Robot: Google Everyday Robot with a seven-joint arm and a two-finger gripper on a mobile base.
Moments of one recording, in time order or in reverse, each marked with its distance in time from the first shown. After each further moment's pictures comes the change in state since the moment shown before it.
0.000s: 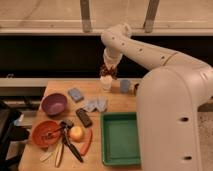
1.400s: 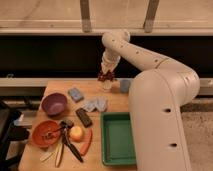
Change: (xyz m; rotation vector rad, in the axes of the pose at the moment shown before) arm 0.004 0.010 0.032 -0.086 0.037 -0.023
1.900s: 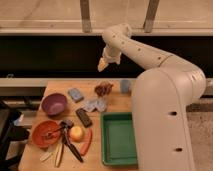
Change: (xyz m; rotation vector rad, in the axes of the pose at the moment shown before) arm -0.015 -0.016 -0.035 0.082 -0.054 0.028
